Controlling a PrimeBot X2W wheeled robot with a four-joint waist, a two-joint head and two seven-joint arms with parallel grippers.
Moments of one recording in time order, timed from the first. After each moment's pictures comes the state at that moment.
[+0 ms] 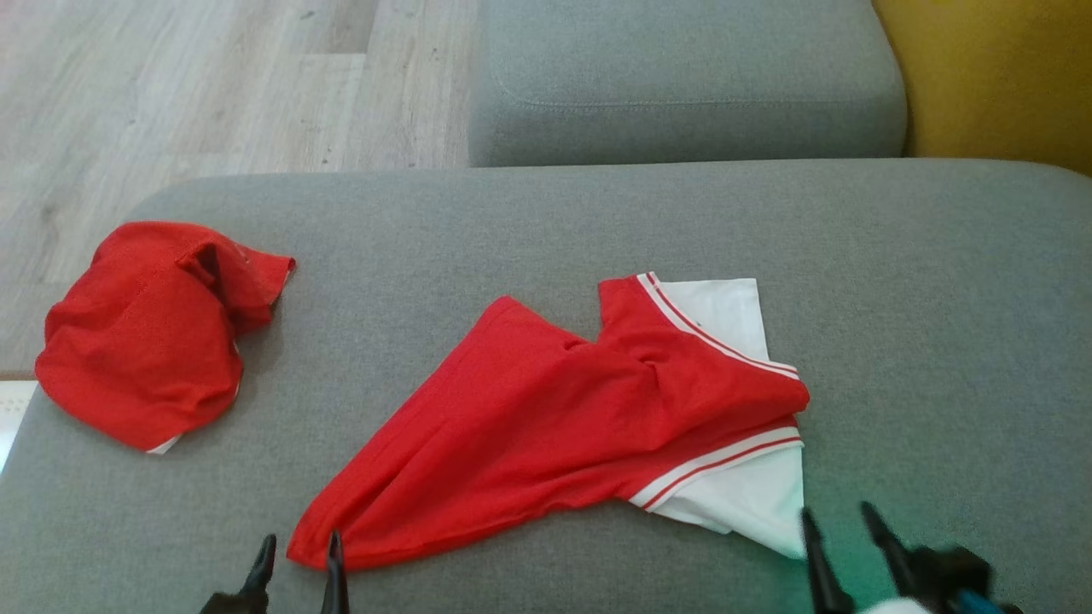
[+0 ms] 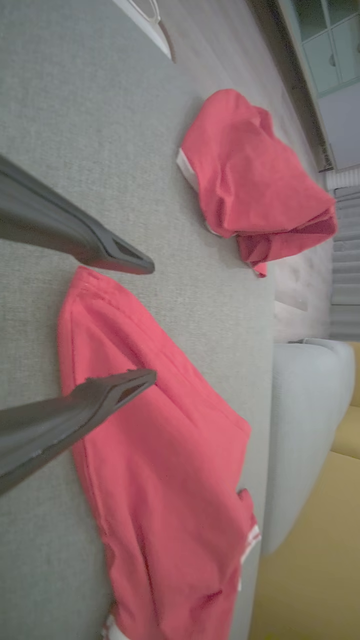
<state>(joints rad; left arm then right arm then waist) 0.27 0.06 -0.14 0.20 -0.12 0.10 -0.25 0.20 -0.04 0.05 0.31 0.11 0.12 -0.16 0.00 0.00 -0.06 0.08</state>
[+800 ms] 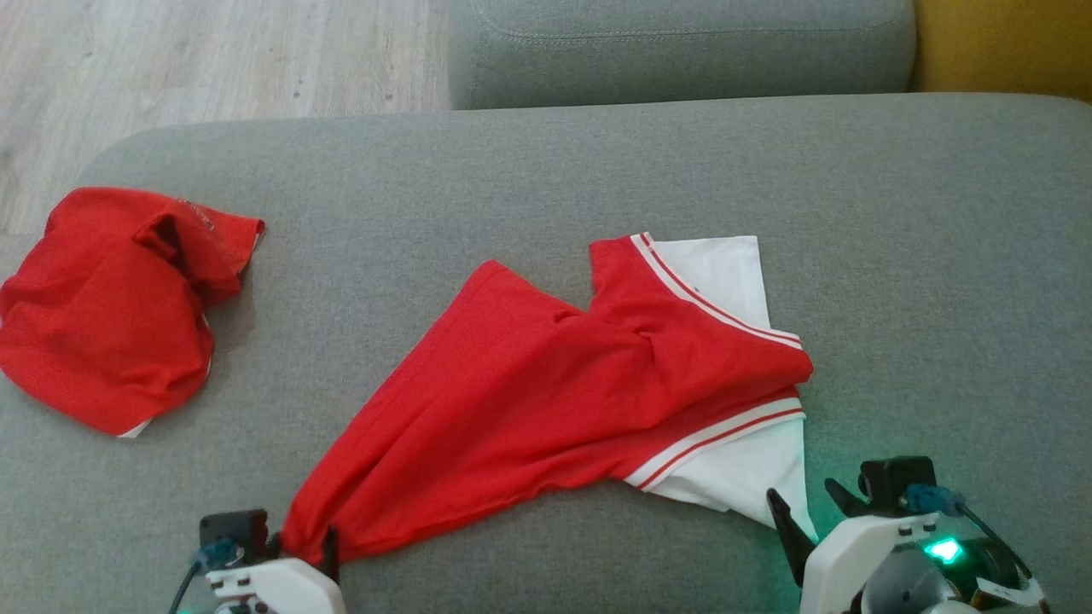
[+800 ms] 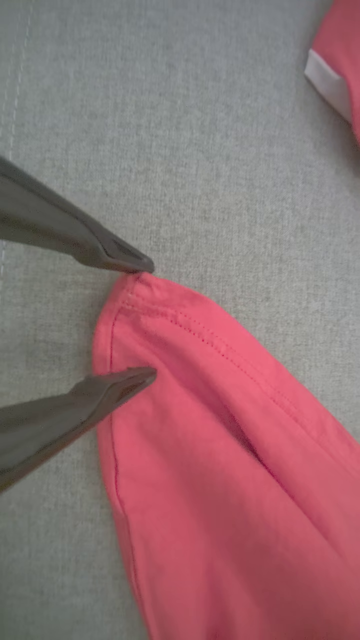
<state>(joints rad) 0.11 0.09 -0.12 0.30 -0.19 0.09 0.18 0.11 -0.04 0.08 0.15 0.10 0.12 0.40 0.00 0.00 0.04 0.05</state>
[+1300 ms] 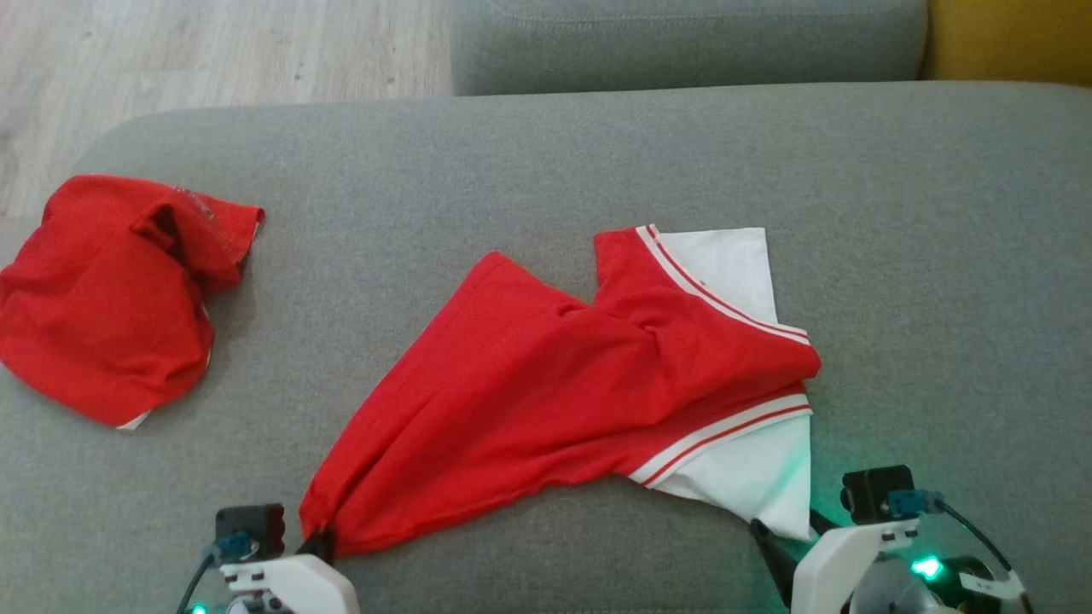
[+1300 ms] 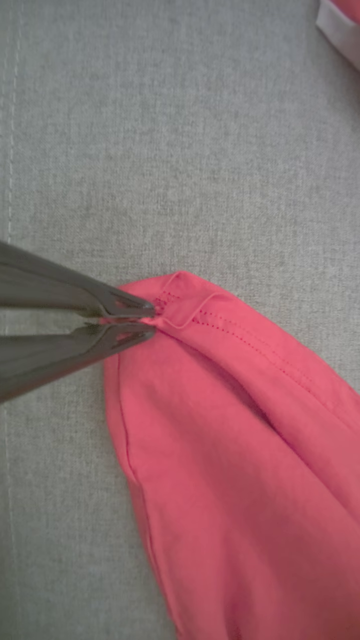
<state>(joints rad) 0.12 0.09 -0.15 0.25 -0.21 0.07 0.22 0.11 -0.05 0.11 0.20 0.16 0.12 0.49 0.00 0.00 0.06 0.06</state>
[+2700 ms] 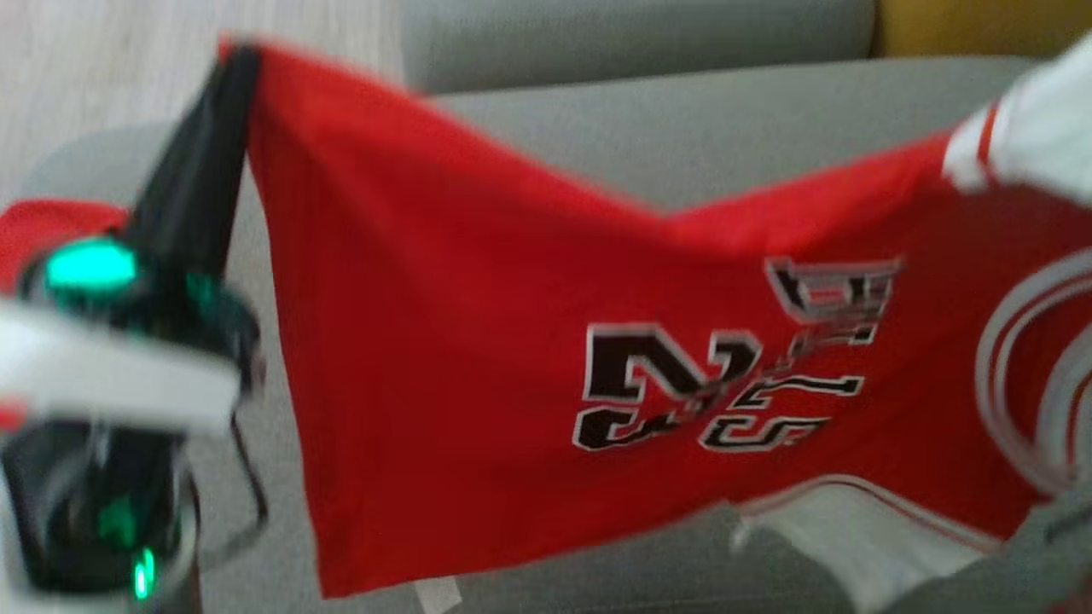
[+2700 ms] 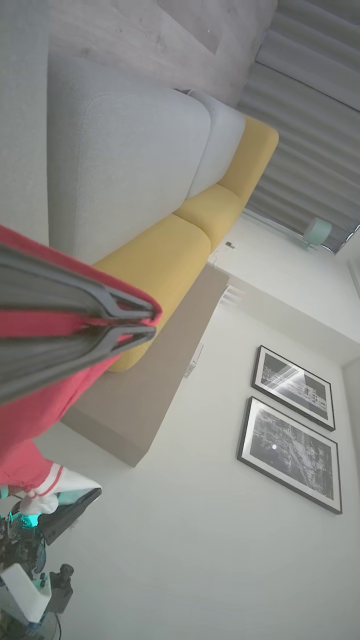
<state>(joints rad) -0.26 0.07 -0.05 -0.67 -0.85 0.14 0.45 -0.44 -0.04 -0.36 -0.55 0.78 0.12 0.77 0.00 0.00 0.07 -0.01</state>
